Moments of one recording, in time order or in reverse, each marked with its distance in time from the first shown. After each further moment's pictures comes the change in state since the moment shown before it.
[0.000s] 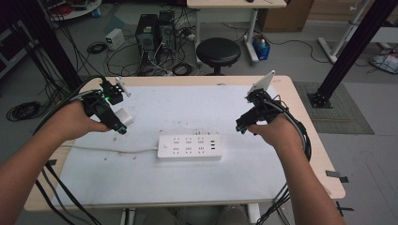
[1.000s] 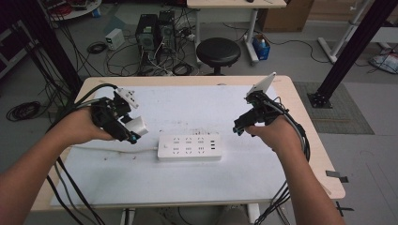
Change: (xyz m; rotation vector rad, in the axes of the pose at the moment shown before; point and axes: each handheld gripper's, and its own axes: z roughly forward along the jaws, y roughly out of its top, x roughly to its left) left arm -0.022 0.000 0.016 -0.224 -0.214 0.323; right arm 0.002 -0.005 -0.001 0.010 0.095 0.028
